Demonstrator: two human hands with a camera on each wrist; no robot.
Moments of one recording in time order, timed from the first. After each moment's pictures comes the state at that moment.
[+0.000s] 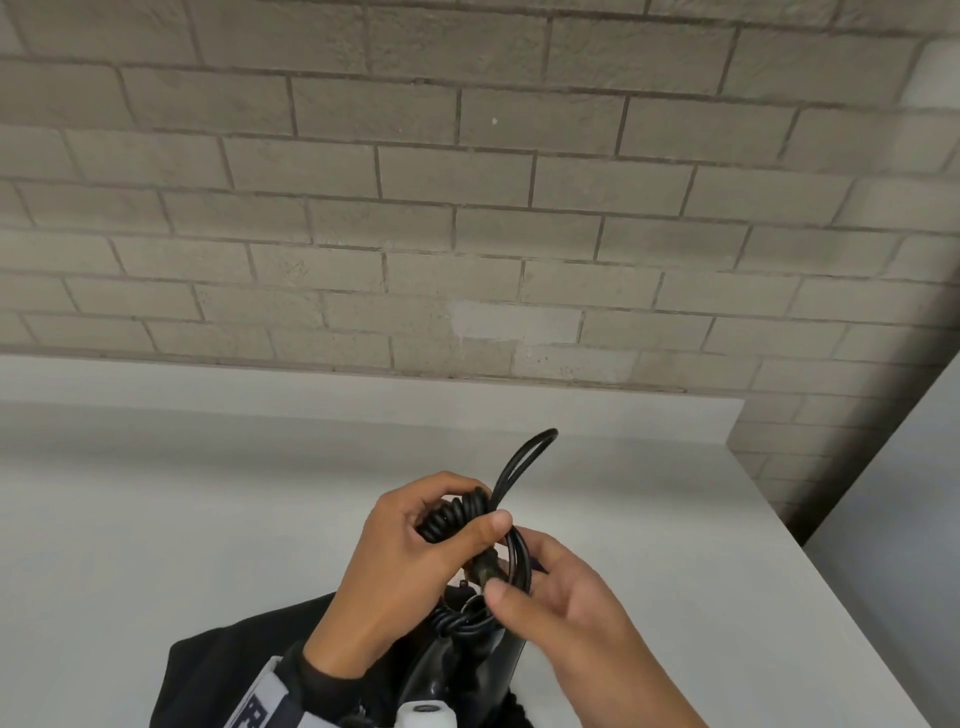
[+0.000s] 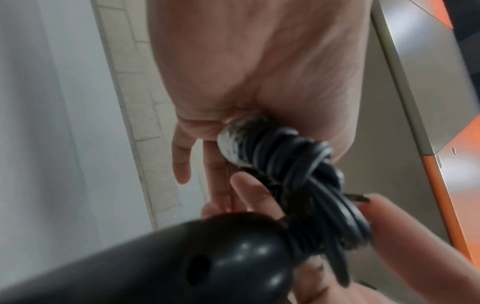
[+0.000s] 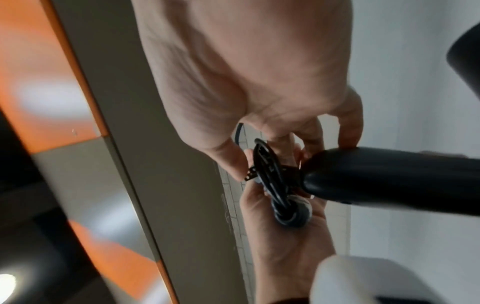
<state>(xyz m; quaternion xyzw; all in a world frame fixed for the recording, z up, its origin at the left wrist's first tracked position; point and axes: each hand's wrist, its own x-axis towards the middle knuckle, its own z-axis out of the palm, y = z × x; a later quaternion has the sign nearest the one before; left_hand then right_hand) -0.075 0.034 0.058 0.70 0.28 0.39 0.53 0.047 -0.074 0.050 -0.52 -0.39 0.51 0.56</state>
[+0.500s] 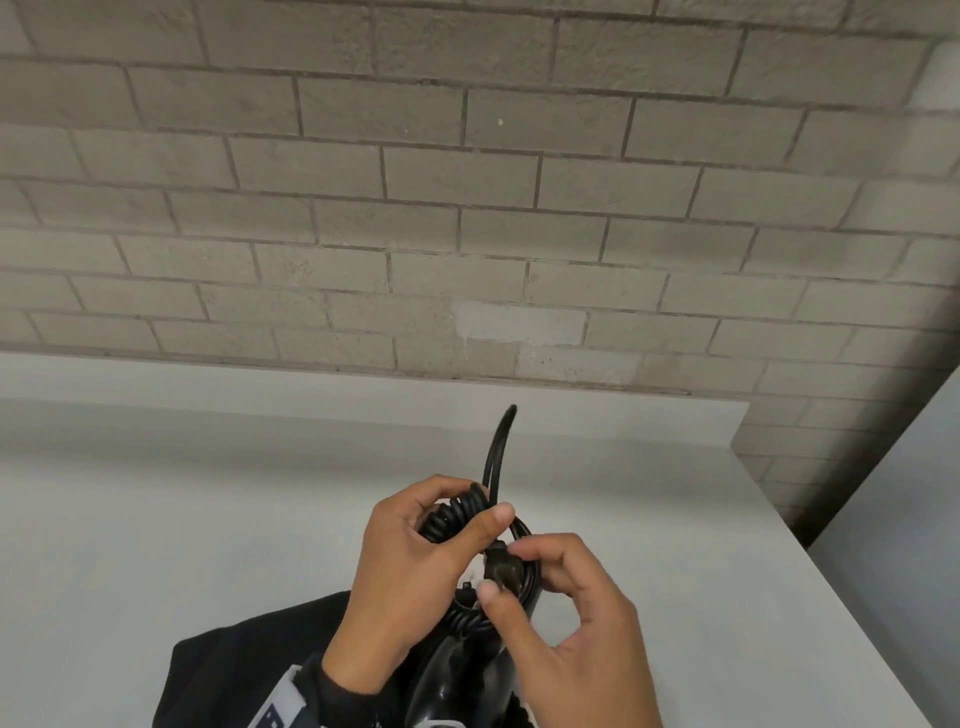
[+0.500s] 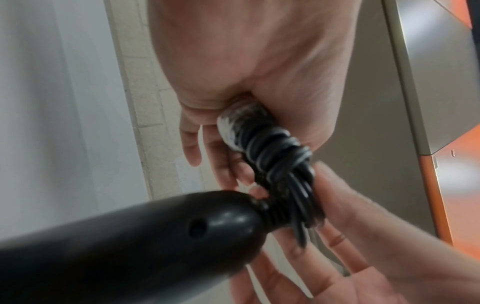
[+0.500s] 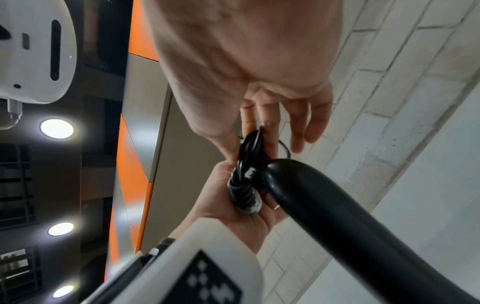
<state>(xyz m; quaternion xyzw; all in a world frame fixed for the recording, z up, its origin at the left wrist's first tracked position) -0.069 0.027 0.056 0.64 0.32 0.44 0.54 0.024 -0.082 0.050 -0.65 -0.47 0.17 0.57</state>
